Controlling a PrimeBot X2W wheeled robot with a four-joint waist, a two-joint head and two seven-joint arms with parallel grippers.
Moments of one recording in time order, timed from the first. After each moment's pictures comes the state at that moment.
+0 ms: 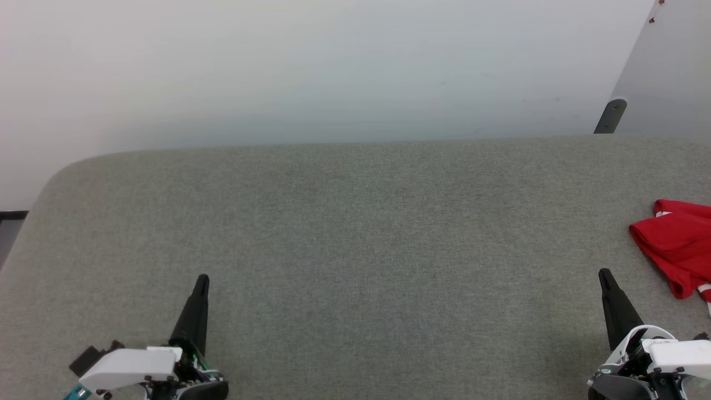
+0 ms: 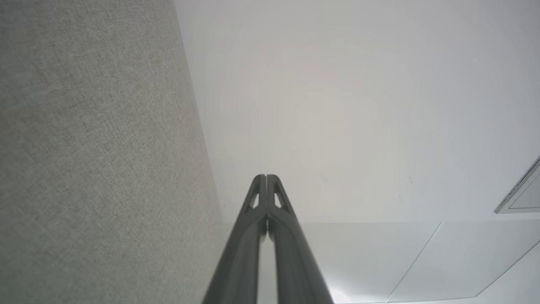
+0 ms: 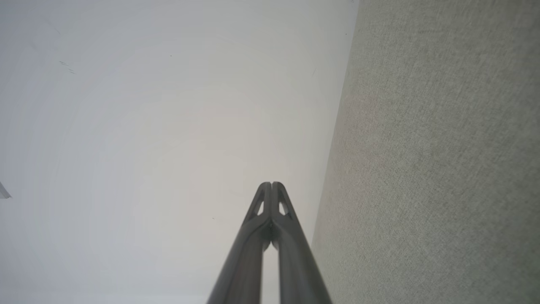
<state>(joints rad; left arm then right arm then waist) -0.10 0.06 0.10 0.25 -1.62 -0.13 0.11 -0.11 -0.05 -0.11 0.25 1.62 0.13 0.11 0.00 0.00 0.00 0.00</state>
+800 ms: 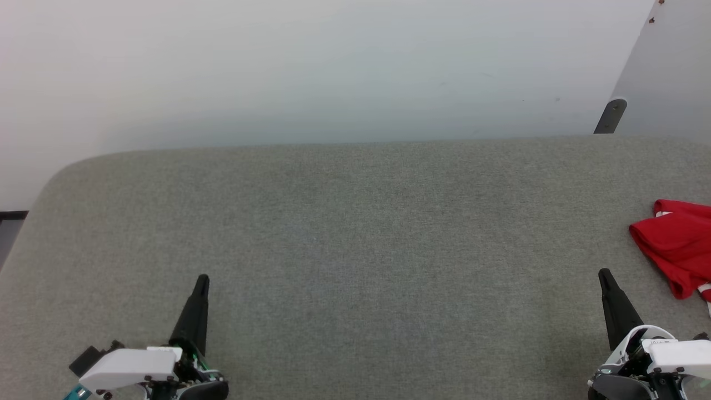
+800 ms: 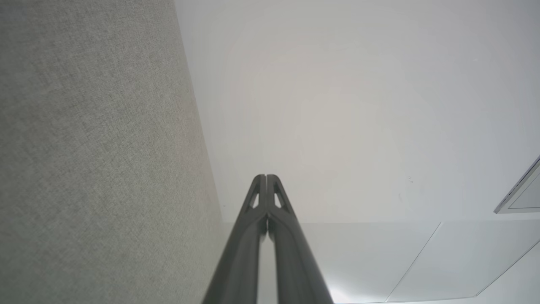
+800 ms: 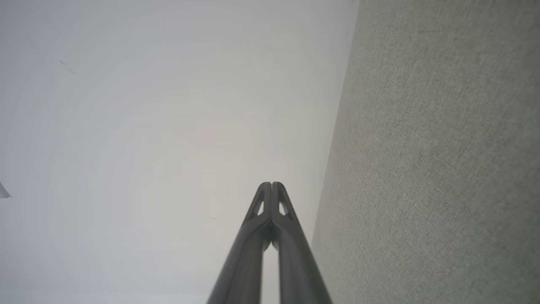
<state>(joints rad) -0.10 0.06 0.11 0.25 -1.62 -0.13 0.11 -0.11 -0.05 -0.11 0.25 1.61 0.13 0.11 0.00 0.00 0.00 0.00</state>
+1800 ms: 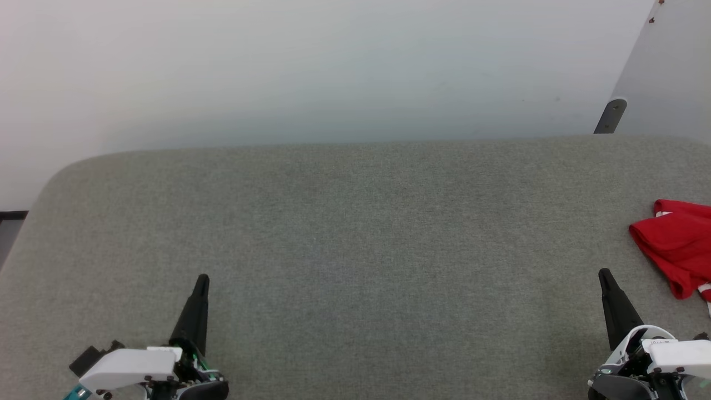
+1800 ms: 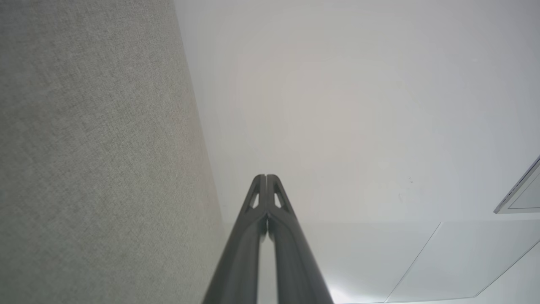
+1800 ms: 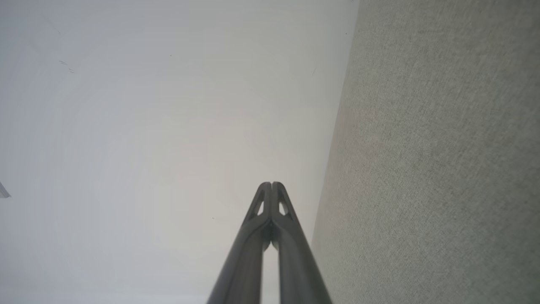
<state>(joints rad) -0.10 0.05 0.11 0.25 -1.62 -0.13 0.11 -0.11 -0.05 -0.11 0.25 1.61 0.13 0.11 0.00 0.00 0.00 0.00</state>
